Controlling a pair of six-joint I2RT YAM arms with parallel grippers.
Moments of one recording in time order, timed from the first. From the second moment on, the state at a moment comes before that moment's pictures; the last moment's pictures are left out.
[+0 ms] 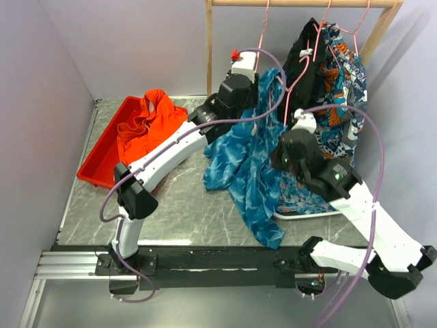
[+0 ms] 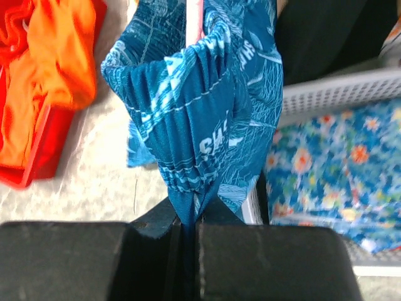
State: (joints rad) left arm -0.86 2.03 2.22 -0.34 -0.47 -0.25; right arm 0.72 1.01 1.30 -0.91 0.46 0.63
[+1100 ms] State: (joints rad) left arm -0.83 1.94 2.07 -0.21 -0.69 -0.20; right arm 0.40 1.59 2.12 -0.94 0.34 0.25
